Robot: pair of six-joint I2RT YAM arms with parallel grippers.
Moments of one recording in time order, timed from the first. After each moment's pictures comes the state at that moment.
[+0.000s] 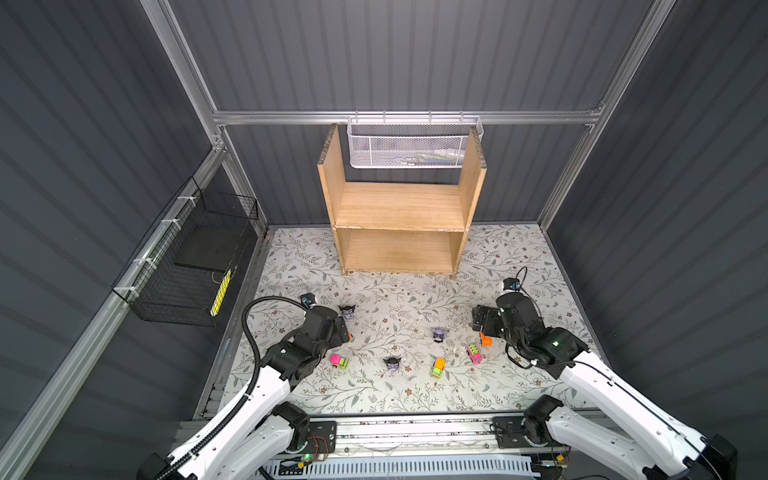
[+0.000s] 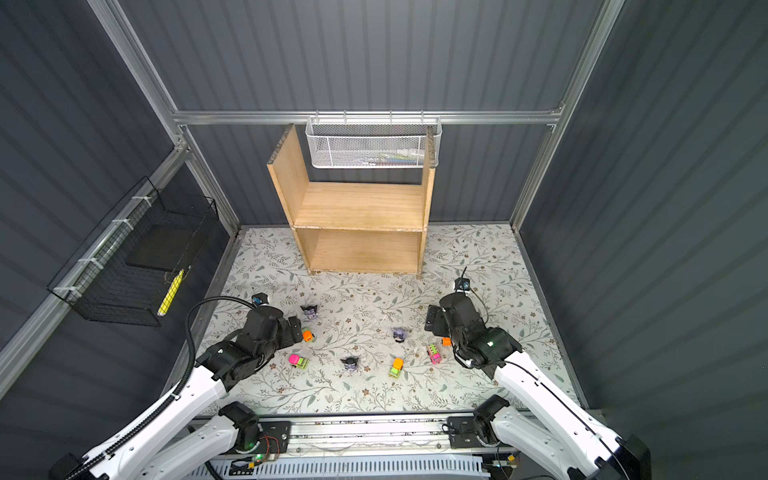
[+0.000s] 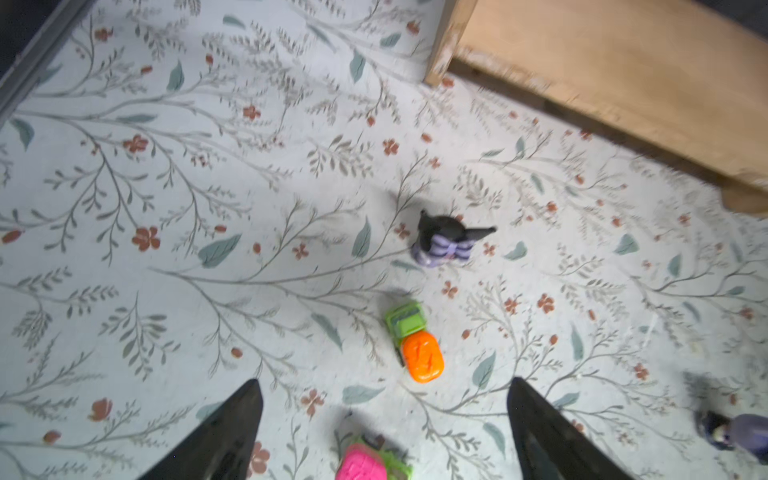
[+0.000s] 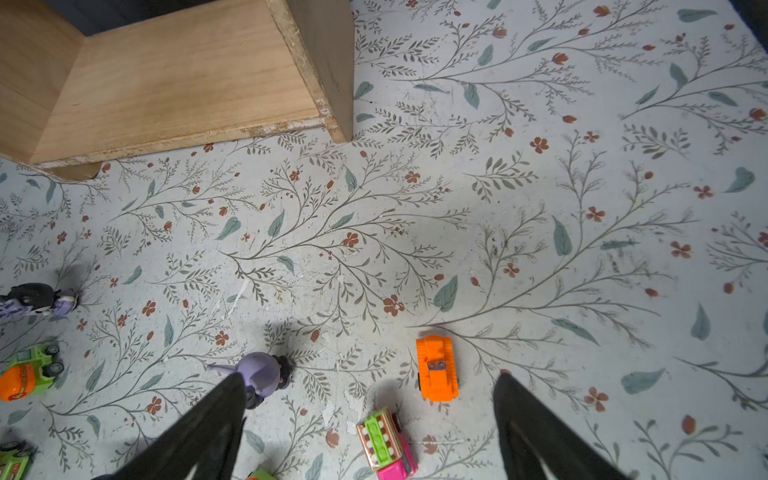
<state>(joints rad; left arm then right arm) -0.57 0.85 0.60 -0.65 -0.35 -0.68 0.56 0.90 0.71 -0.60 0.30 0.57</state>
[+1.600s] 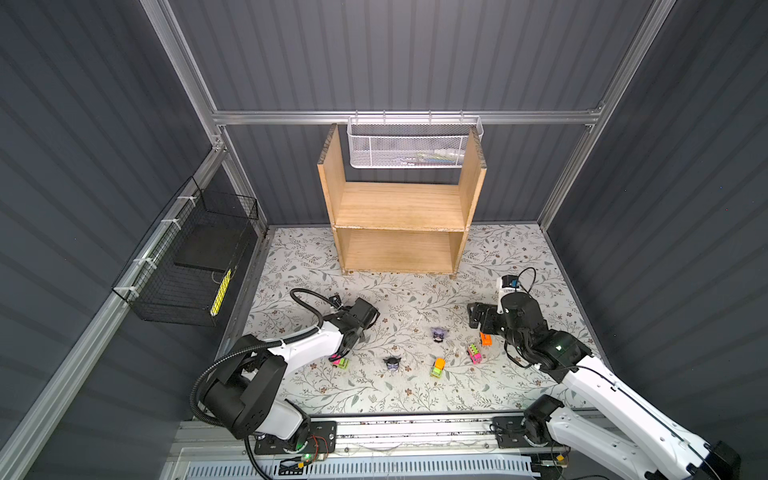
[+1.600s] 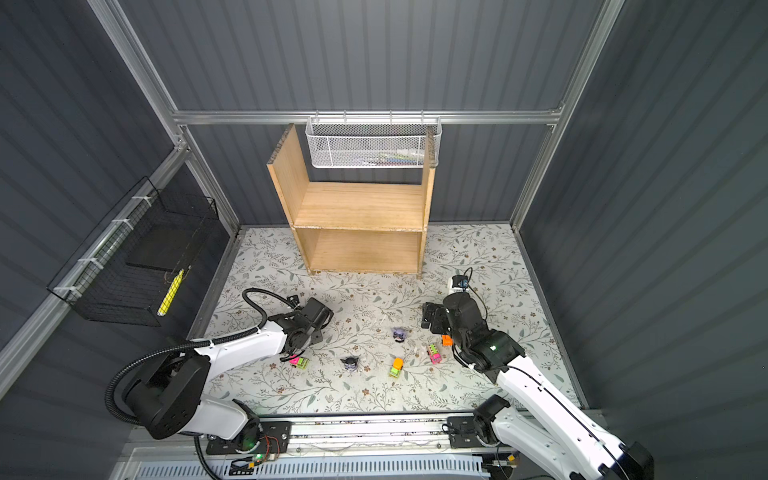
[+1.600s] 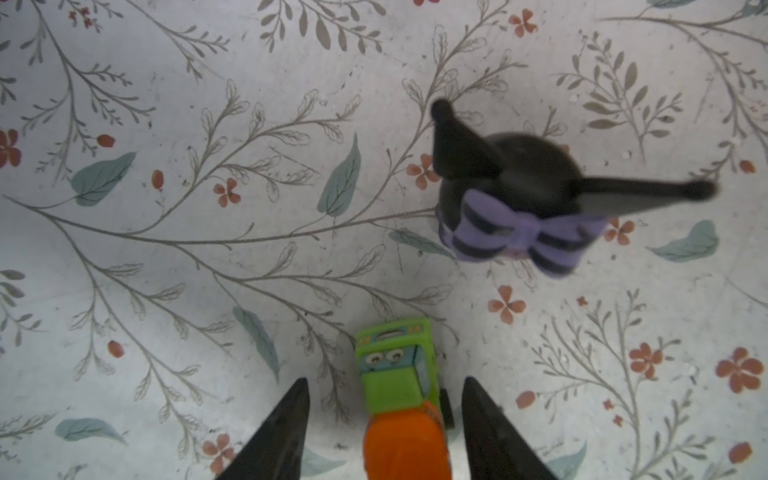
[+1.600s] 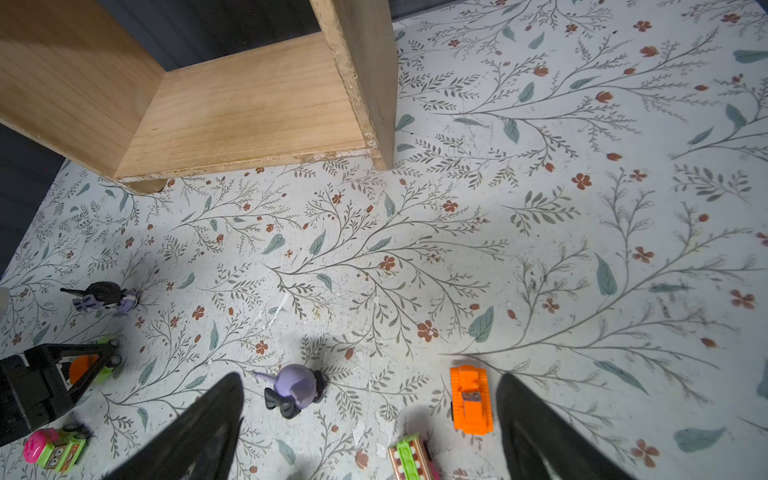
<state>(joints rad) -0.67 1.47 0.71 -0.50 -0.45 -0.89 0.56 0.83 0.68 -0.51 0.25 0.52</state>
